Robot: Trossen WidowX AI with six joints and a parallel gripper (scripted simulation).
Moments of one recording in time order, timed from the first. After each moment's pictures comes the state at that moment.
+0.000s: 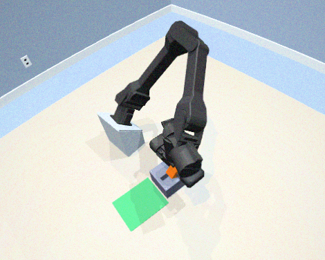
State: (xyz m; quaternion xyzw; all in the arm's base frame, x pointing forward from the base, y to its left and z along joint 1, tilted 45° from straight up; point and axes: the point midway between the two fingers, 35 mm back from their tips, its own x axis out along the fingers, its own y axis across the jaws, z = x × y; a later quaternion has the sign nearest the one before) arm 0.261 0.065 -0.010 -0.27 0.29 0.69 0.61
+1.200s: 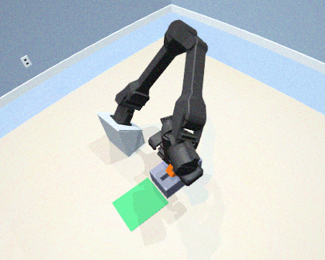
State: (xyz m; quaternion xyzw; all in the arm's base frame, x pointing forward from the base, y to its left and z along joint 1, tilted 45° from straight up) arm 0.259 0.056 -0.003 -0.26 0.30 0.69 0.60
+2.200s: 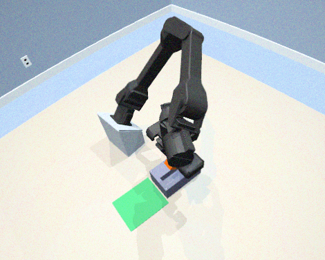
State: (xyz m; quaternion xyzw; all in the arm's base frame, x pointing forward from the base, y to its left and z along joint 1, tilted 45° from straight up) arm 0.265 0.023 0.031 -0.25 0.30 0.69 0.60
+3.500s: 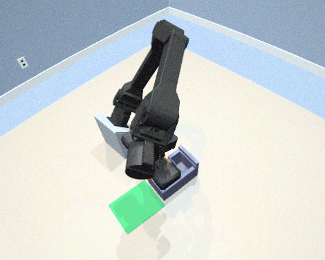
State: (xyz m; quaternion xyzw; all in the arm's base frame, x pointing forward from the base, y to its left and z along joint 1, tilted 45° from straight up) arm 0.263 -0.040 0.005 -0.26 0.30 0.69 0.61
